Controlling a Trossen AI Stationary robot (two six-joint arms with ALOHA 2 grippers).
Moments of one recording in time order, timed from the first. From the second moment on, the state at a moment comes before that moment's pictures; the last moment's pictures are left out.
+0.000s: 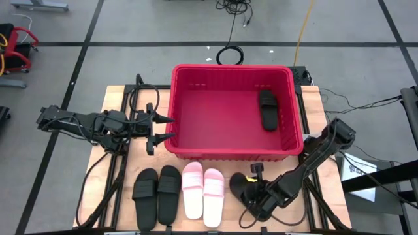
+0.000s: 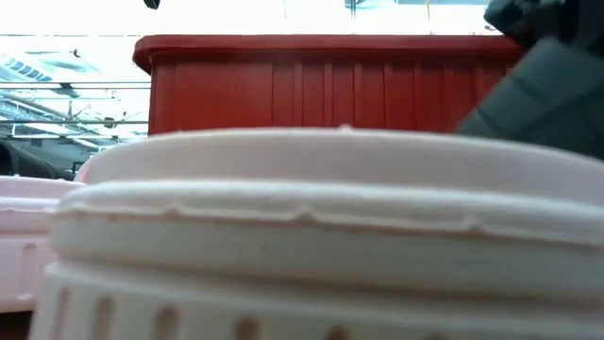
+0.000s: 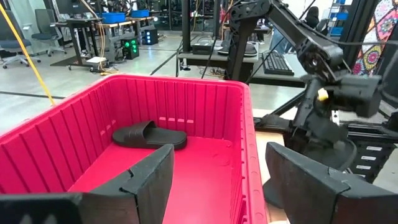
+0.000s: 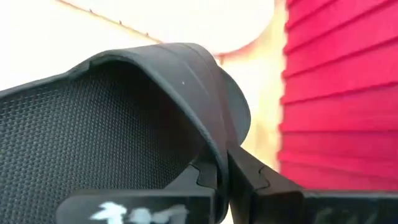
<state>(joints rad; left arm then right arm) -0.20 0.79 0.81 -0.14 -0.30 -0.08 0.75 1.69 1.17 -0.83 0.55 0.48</state>
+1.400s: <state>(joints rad) -0.20 0.79 0.81 -0.14 -0.30 -0.07 0.51 1.23 1.17 -0.42 0.95 -0.37</state>
